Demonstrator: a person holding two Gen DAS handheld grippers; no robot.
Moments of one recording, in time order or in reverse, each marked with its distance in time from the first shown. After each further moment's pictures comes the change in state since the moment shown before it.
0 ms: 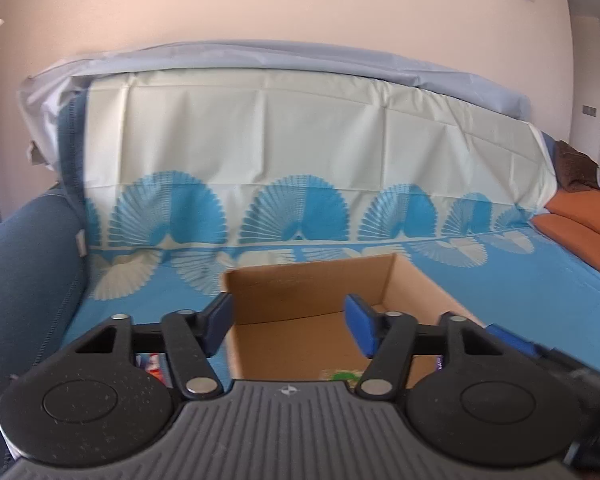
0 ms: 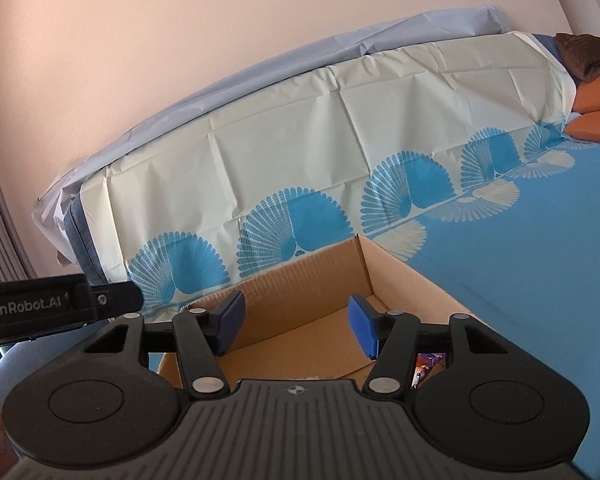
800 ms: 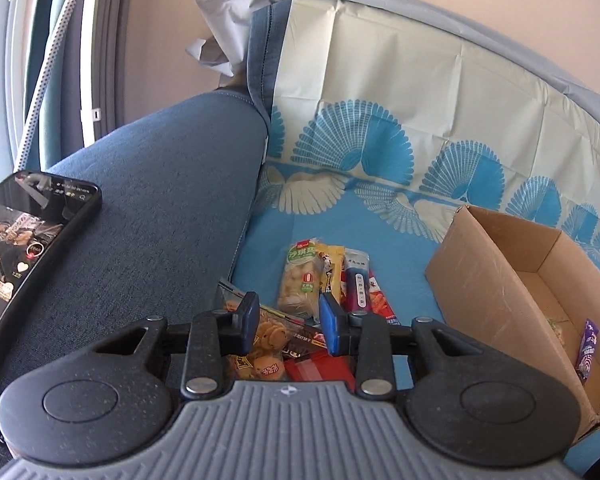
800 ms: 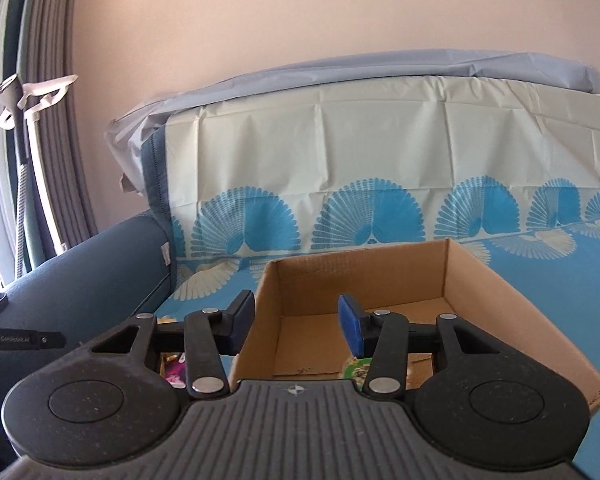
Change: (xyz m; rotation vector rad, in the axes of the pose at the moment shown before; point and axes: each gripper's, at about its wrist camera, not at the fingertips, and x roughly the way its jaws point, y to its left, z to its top) left arm -0.027 0.230 -0.074 -0.219 0.150 0.213; right arm -0.016 0.100 -0.032 -0.297 0.062 0.149
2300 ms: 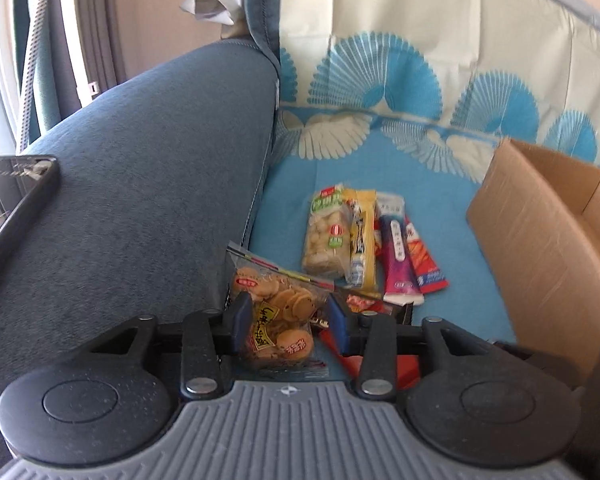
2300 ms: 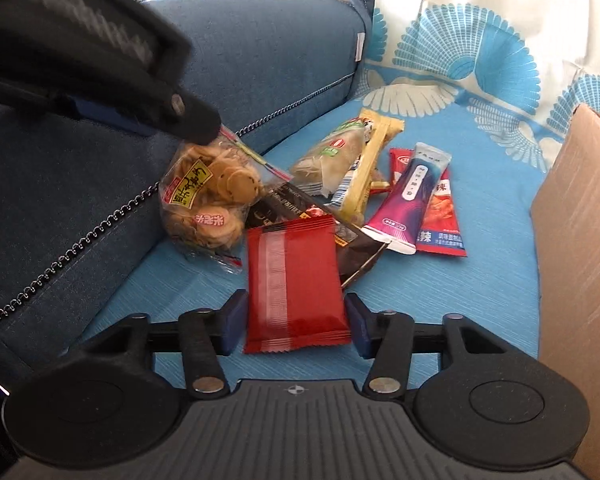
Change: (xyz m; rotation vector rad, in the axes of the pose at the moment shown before) left arm 0.059 -0.018 -0.003 0.126 0.173 0.126; right arm 0.156 0.160 -0.100 -0.315 0.469 0.307
